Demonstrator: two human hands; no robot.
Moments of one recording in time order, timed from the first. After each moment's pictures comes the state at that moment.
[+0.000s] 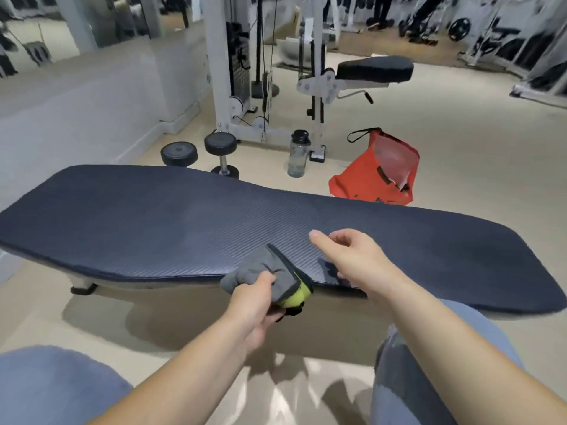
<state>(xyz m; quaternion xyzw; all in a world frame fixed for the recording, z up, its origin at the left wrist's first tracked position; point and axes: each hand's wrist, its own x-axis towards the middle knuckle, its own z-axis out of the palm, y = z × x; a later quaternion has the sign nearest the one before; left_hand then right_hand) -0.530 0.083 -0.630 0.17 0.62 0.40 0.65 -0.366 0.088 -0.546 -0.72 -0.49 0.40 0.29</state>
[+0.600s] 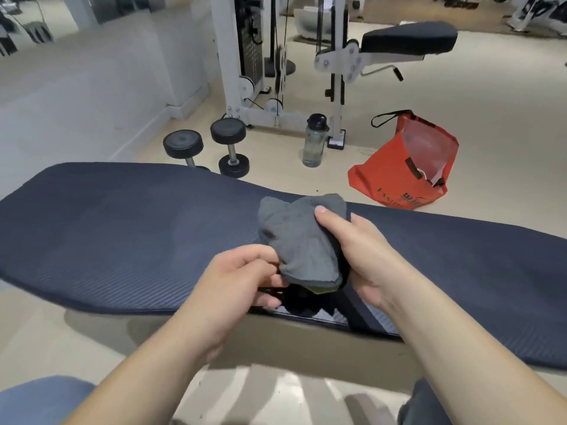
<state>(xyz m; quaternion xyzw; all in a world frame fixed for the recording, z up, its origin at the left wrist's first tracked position) -0.557 0.136 -0.557 0.44 0.57 0.36 0.59 -0.376 0.183 -0.562 -0.53 -0.35 0.63 0.44</state>
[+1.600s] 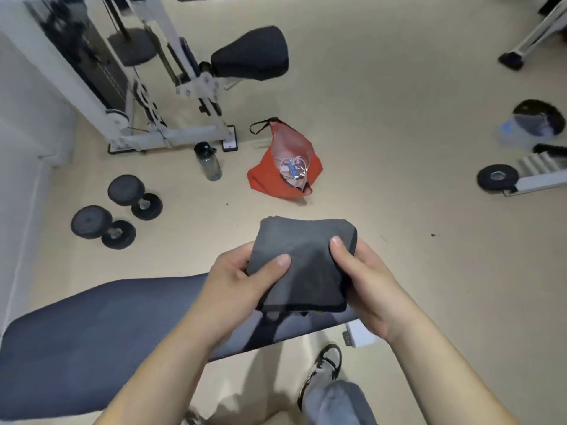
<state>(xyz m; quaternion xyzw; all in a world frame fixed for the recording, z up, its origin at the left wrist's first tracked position) -0.333 0.245 -0.145 0.51 0.46 0.21 0.70 -0.140 0.164 -0.162 -0.61 -0.16 0.60 0.49</state>
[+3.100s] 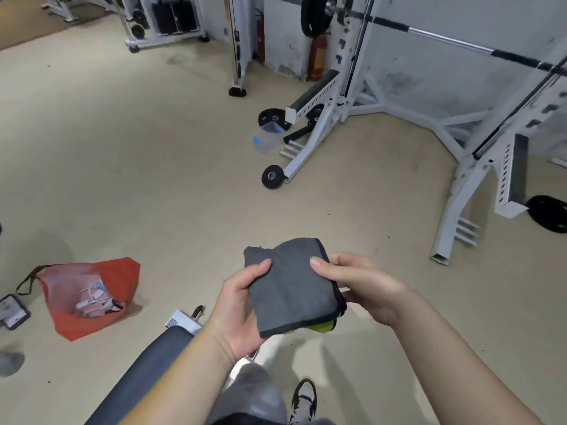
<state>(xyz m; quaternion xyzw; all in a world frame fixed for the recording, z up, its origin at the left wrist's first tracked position) 0.142 -0.031 -0.030 0.25 0.25 -0.17 0.92 0.247 -0.224 -0.002 -0.72 0.02 0.43 0.54</state>
